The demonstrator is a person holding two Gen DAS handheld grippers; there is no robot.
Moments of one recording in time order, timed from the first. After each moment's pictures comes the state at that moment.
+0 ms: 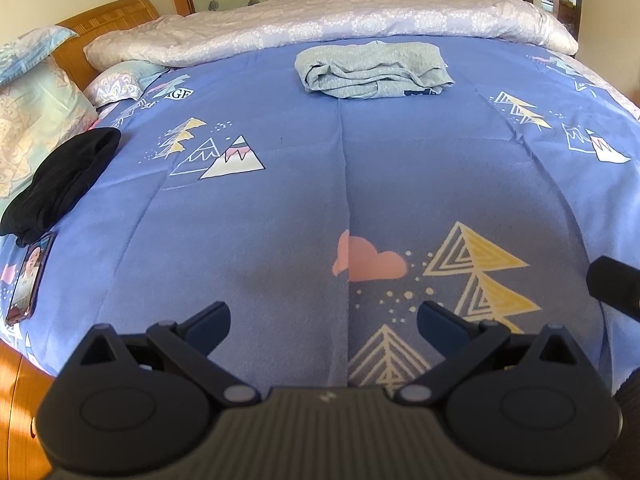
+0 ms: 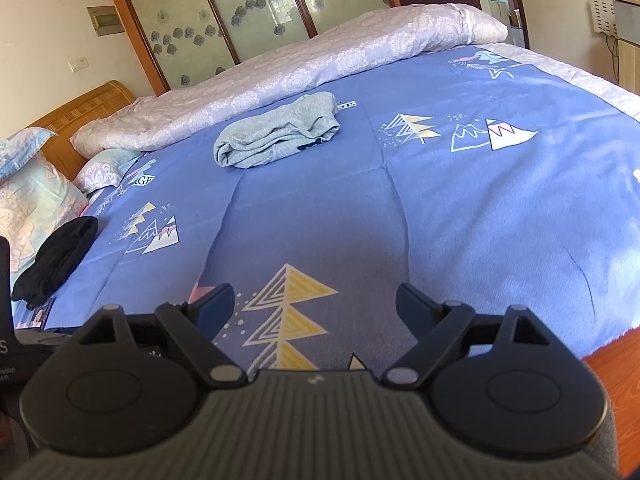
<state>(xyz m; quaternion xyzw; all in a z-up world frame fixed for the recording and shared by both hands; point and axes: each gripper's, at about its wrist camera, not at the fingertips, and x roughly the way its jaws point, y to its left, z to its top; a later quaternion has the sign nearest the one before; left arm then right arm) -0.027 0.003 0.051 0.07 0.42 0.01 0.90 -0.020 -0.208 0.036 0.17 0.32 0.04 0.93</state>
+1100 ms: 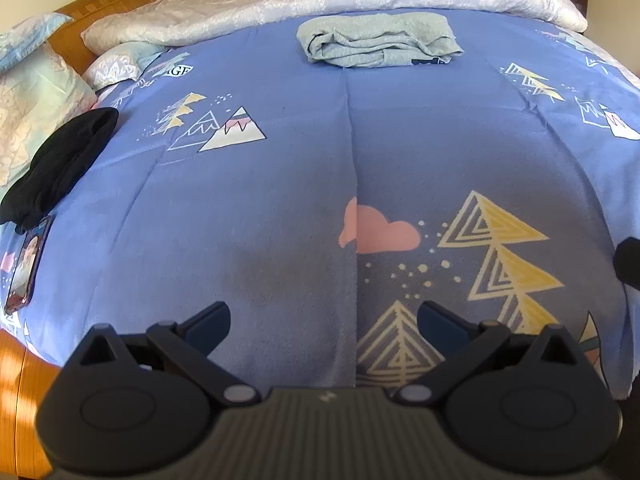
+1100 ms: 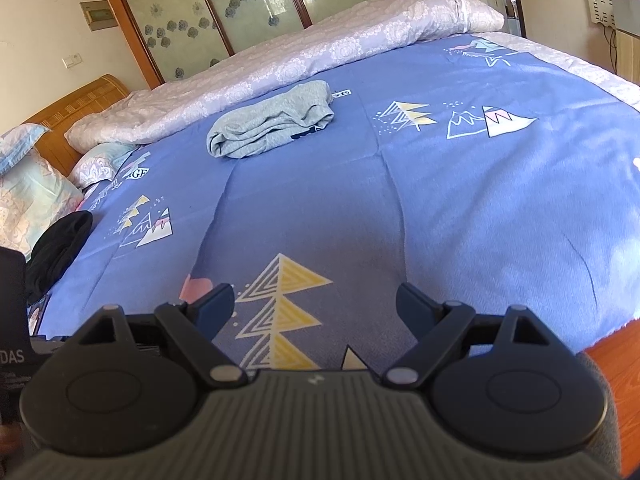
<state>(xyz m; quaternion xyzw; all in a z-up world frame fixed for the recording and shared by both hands) -0.019 0.004 0.031 0.08 0.46 0.02 0.89 -0.016 -0.211 0.030 0.17 0.33 0.04 0.93</state>
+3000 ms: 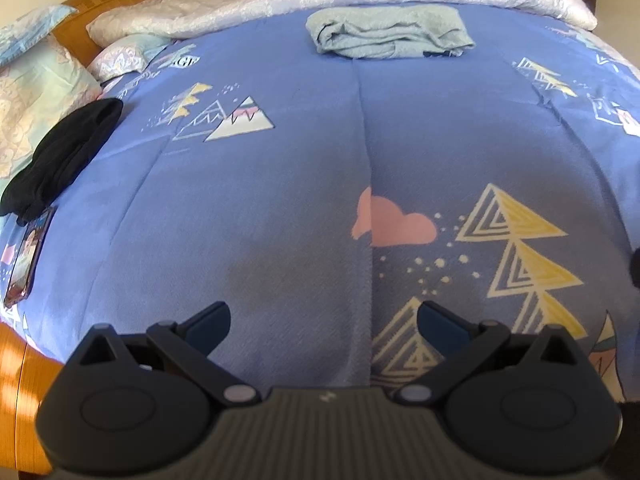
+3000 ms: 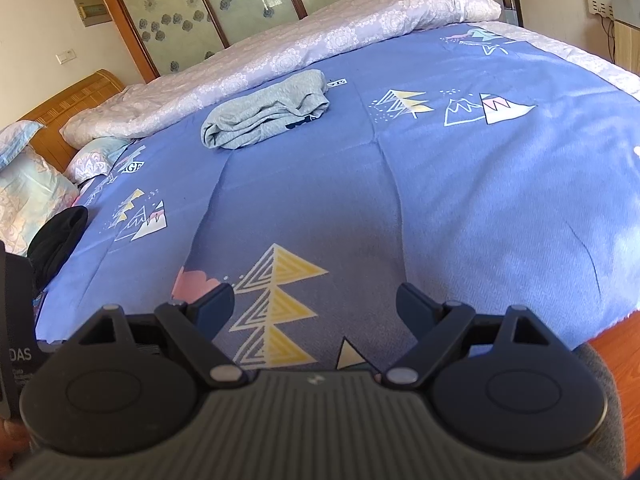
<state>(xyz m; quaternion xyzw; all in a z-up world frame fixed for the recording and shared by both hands) -0.018 0.010 0.024 0.08 0.46 0.03 0.89 -0.014 -0.213 0.023 0.18 0.34 0.04 0.92</state>
